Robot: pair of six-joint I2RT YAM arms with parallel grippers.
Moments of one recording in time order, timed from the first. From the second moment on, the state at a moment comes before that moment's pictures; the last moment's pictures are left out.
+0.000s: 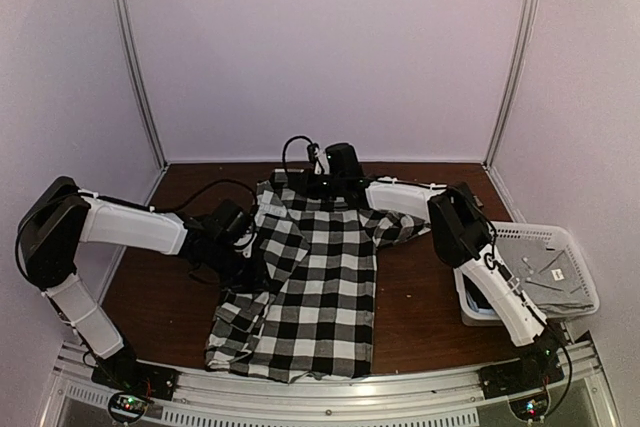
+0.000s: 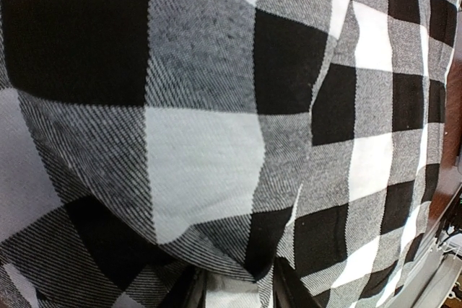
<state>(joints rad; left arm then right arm) -0.71 1.65 0.85 -0.31 0.29 -0.70 0.65 2.69 2.28 0.05 -0.37 0.64</state>
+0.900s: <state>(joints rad) -0.71 1.71 0.88 -0.27 0.32 -0.70 0.48 2.88 2.40 0.30 -0.29 1.19</state>
